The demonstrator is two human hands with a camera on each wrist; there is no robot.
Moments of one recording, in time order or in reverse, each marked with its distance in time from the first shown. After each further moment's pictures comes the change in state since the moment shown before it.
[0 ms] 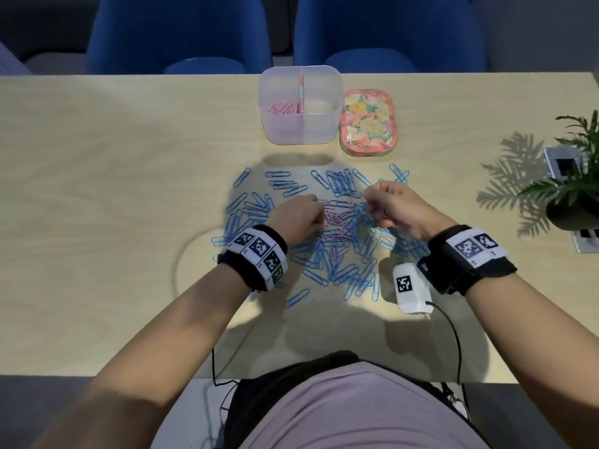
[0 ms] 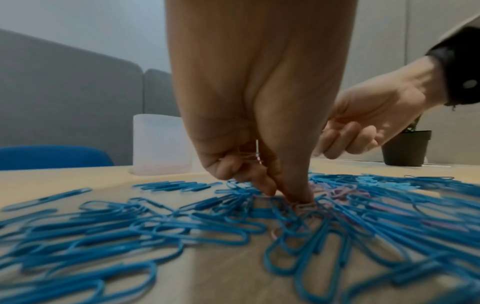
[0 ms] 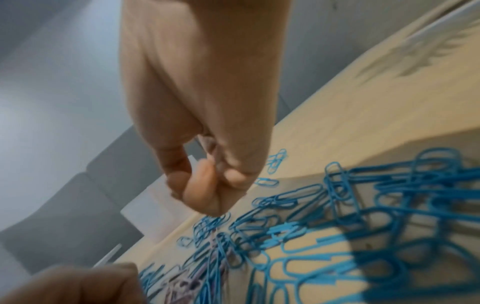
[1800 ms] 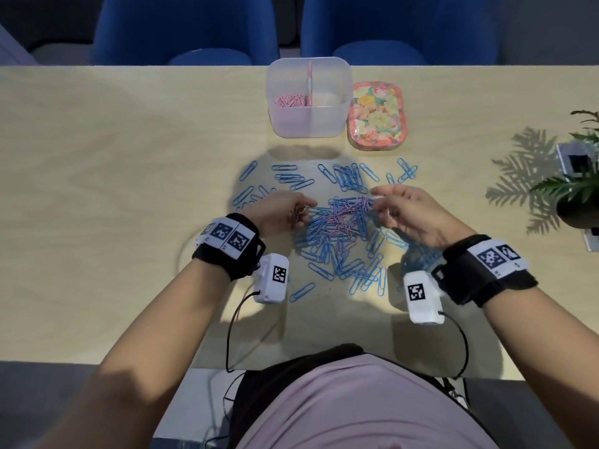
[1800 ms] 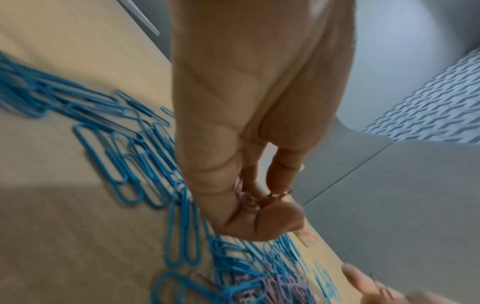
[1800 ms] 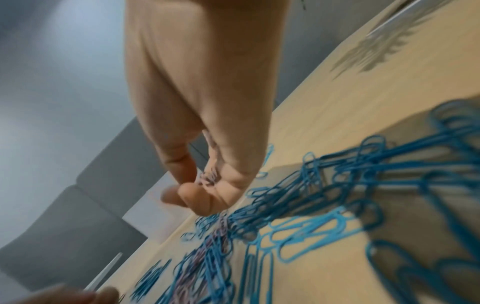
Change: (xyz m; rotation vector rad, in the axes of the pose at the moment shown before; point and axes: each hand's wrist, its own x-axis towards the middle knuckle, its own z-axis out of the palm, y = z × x) left_hand -0.018 -0.019 -0.021 -1.365 -0.145 -0.596; right_hand -0.020 0.001 0.001 0.169 0.018 0.060
